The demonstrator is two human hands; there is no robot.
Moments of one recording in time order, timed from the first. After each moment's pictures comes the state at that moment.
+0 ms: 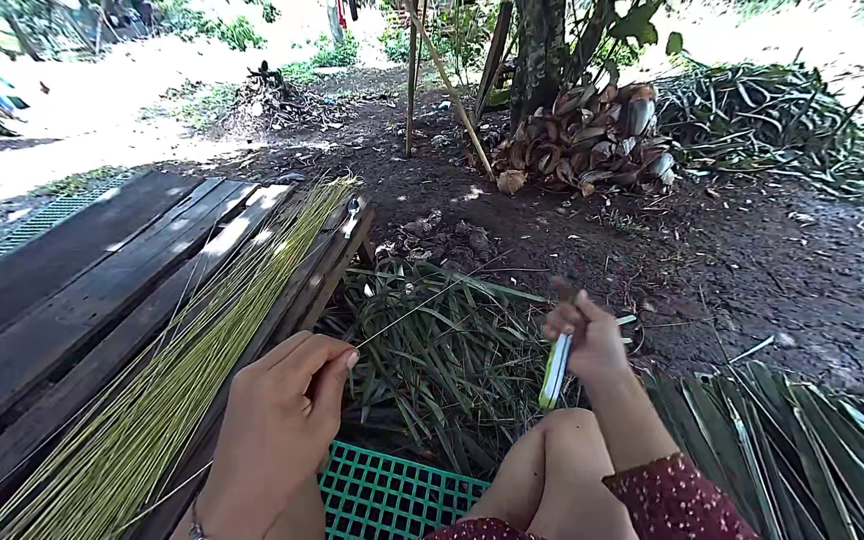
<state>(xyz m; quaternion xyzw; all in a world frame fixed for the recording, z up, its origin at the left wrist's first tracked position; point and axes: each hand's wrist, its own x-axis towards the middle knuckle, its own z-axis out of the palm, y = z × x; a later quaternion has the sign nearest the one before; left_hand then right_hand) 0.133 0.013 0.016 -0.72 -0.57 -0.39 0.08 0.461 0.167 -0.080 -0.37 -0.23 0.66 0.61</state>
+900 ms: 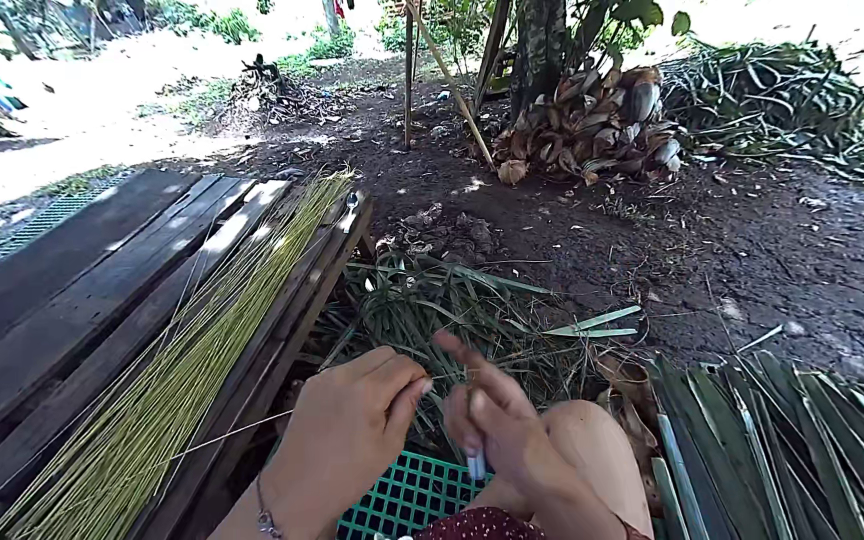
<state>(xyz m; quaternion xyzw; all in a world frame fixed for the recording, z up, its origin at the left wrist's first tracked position) 0.172 0.015 0.008 -0.81 -0.50 -0.31 0.03 0.360 0.051 -0.066 -0.07 -0.53 0.69 0.49</state>
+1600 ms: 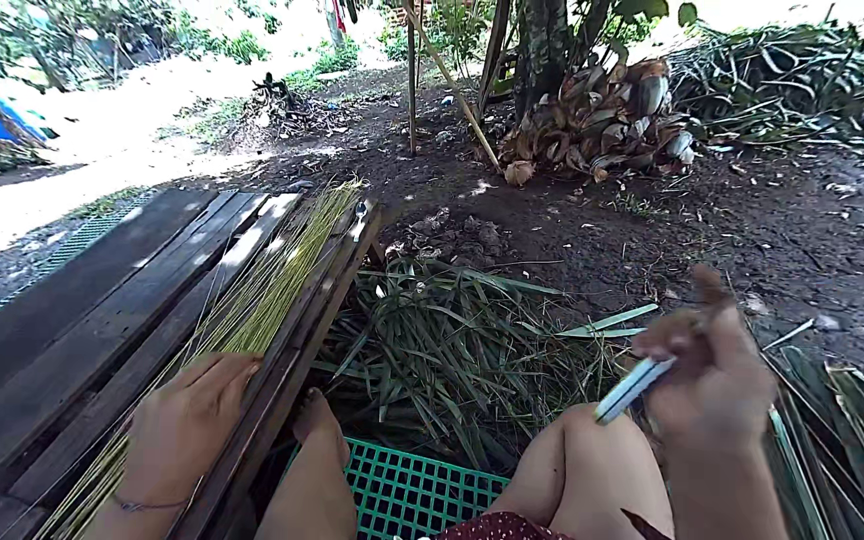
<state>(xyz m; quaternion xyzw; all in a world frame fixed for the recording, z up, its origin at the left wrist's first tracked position) 0.005 0.001 -0.014 -0.73 -0.61 -0.25 0.17 0.479 0.088 -0.041 -0.31 -0.43 0.45 0.72</state>
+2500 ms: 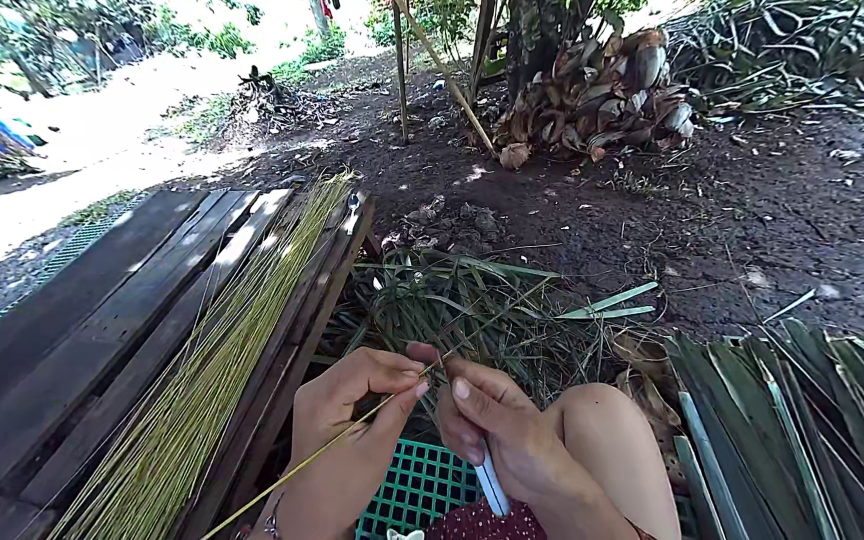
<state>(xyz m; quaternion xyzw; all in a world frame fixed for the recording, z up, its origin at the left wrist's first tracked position) 0.178 0.005 0.004 -0.69 -0.40 -0.56 -0.20 0.348 0.030 -0.038 -0.05 -0.42 0.78 0.47</state>
